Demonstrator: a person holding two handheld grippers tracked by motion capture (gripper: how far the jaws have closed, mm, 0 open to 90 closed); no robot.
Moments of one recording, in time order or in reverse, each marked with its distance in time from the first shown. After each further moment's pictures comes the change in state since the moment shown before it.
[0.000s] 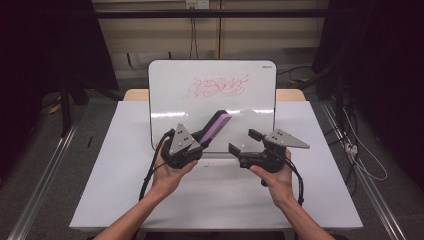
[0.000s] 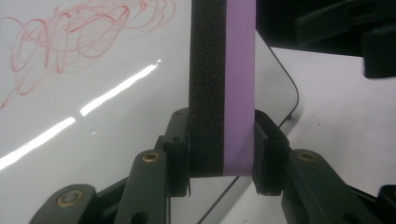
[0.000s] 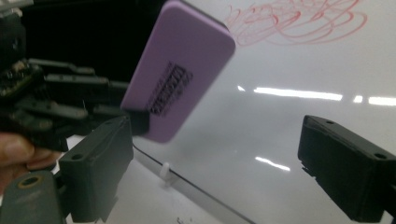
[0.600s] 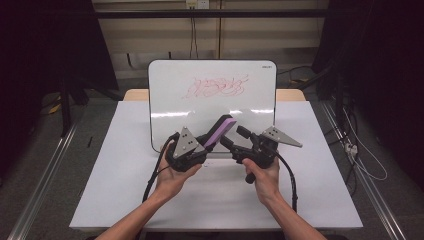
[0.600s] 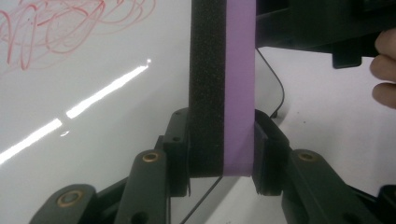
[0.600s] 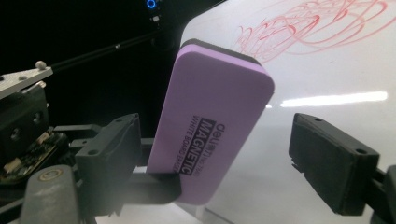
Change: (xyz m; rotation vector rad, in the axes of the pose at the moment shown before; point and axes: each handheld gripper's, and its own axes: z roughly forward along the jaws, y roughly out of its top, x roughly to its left) left arm -0.007 -0.003 0.004 -0.010 -0.038 -0.014; right arm 0.004 -0.007 0.024 -0.121 0.072 0.188
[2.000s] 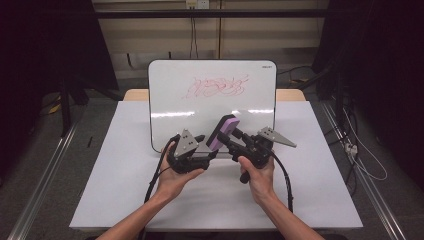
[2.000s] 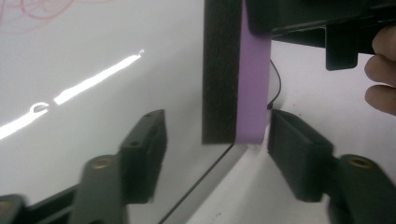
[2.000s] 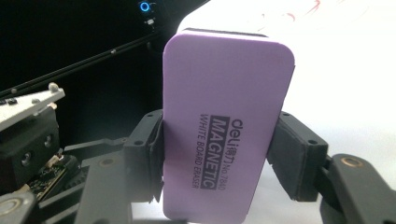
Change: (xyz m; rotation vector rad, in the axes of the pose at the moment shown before) left arm 0.004 -0.016 0.009 0.045 -0.019 -0.066; right arm 0.001 -0.007 0.010 -0.001 -0.022 0.049
